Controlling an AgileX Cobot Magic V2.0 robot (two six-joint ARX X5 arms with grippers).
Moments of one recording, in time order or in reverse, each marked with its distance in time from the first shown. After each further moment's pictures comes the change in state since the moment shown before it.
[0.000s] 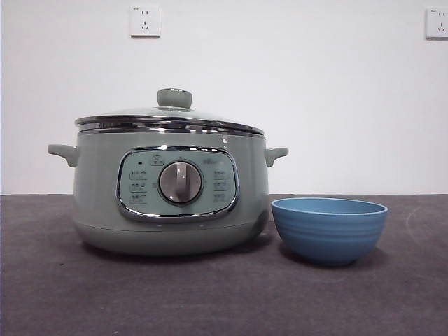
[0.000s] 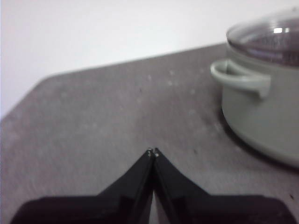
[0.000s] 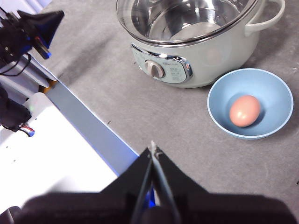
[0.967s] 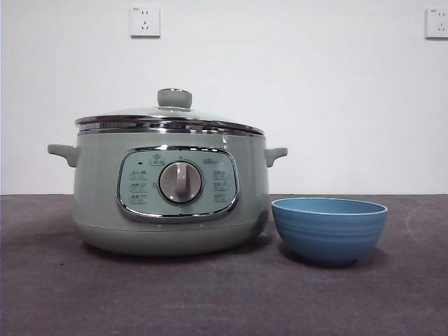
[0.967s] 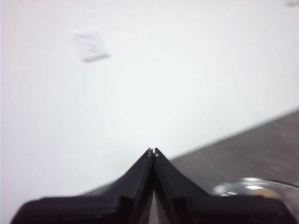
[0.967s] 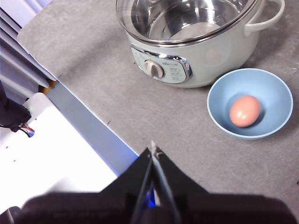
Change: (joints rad) left arm -0.111 0.585 0.966 -0.139 0.109 0.080; right arm 0.000 0.000 0.000 0.000 0.000 0.000
